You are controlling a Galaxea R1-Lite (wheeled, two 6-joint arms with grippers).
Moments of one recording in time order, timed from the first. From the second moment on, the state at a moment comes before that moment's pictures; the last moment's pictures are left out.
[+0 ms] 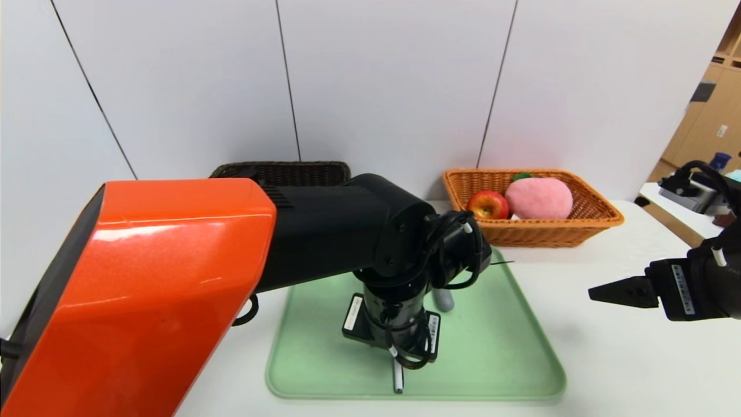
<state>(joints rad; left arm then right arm) -0.95 2.27 -1.99 1.04 0.18 -0.64 0.24 1.32 -1.03 0.57 -0.02 0.13</state>
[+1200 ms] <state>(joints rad) -0.80 2.02 -1.99 0.62 0.13 -0.76 0.26 1.28 -0.99 0.57 -0.03 0.14</state>
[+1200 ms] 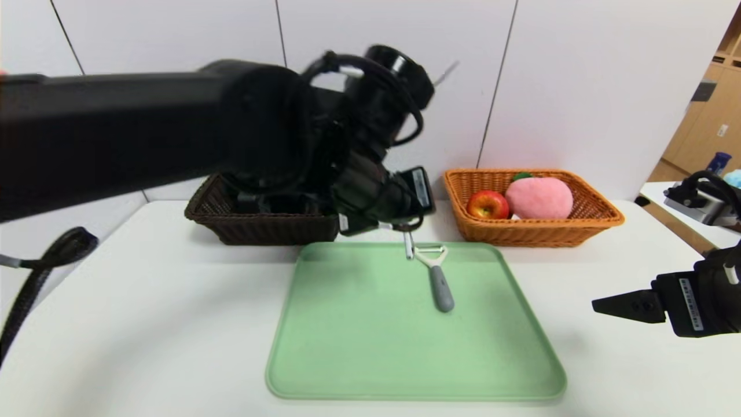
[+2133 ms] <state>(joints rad) -0.41 2.10 -1.99 0.40 0.24 -0.76 0.26 1.26 -0.99 0.57 -0.07 0.14</state>
